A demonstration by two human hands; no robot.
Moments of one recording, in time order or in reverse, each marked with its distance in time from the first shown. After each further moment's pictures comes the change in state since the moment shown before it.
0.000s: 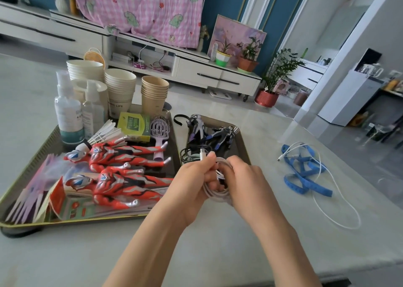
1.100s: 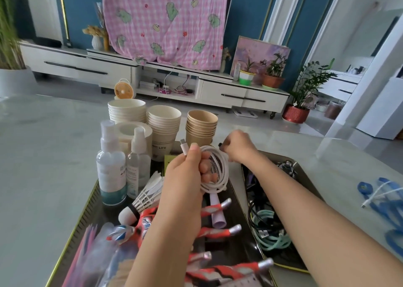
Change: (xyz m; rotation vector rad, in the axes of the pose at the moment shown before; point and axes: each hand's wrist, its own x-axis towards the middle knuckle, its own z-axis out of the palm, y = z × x) left_hand 0.058 0.107 -0.084 -0.022 0.303 0.347; right_hand 0.257 -0.052 0.102 0.081 -0.137 0.113
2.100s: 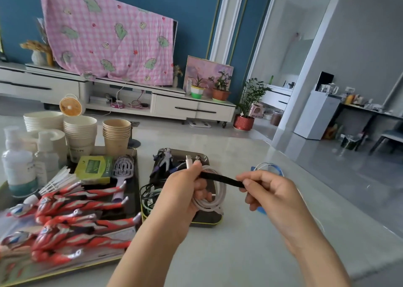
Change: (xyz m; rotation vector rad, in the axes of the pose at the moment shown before) left_hand -0.136 -0.059 0.137 -0.020 -0.256 -0.289; right_hand -0.291 0.132 -0.158 0.837 0.298 0.002
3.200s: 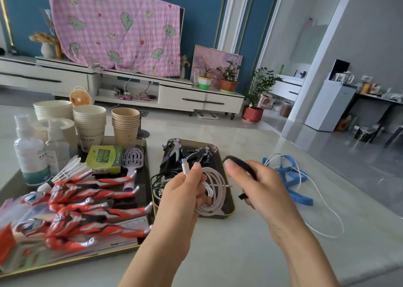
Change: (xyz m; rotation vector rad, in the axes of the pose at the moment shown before) left_hand -0.002 -0.027 -0.036 0.122 0.094 0.178; right_hand 0.008 0.009 0.039 -0.122 -0.042 -0.015
